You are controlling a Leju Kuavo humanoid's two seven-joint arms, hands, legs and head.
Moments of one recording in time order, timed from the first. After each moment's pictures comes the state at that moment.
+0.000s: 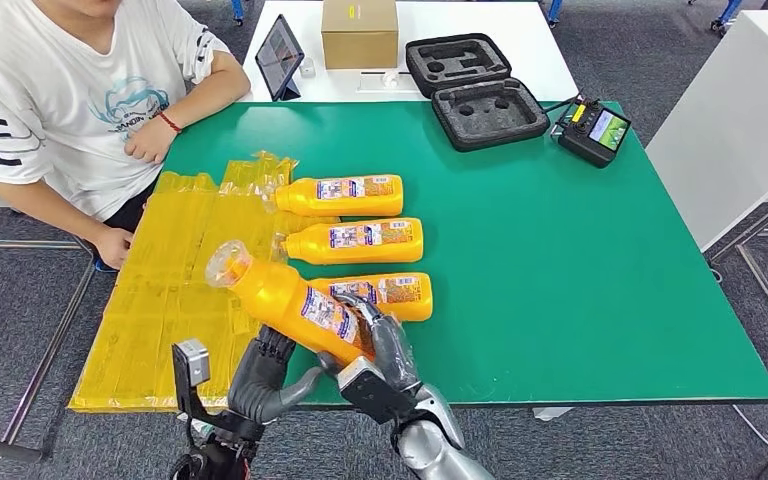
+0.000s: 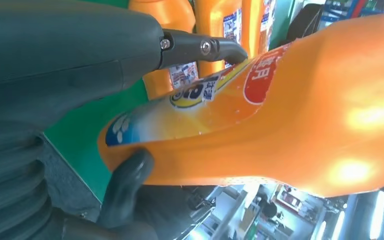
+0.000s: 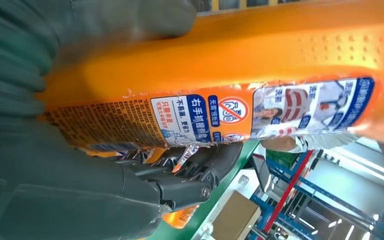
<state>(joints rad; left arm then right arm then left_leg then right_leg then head) 0.05 -0.16 -0.22 -1.37 0.40 -0.17 -0.47 -0.22 0.22 0.41 -0.97 0.38 -0.46 -0.62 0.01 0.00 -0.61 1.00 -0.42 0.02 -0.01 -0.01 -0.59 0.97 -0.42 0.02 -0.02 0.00</state>
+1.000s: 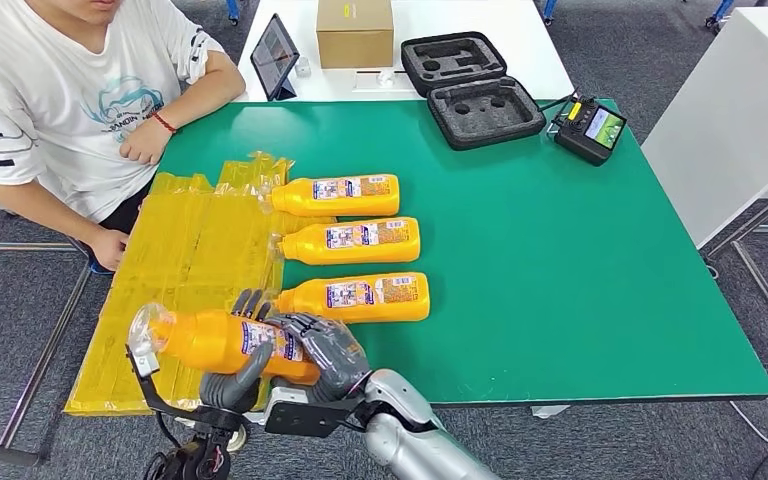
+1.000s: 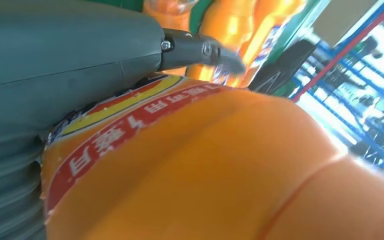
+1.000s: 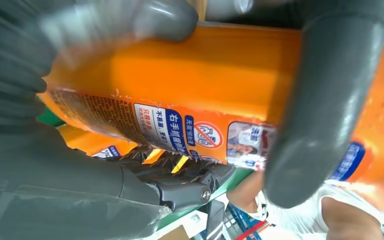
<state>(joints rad) 0.05 -0.16 -0.13 -1.35 0.74 -0.21 -0.43 -0.36 0.29 0.61 -0.75 0.64 -0.39 -0.54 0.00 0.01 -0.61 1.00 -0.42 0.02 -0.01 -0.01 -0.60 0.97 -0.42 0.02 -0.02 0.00</state>
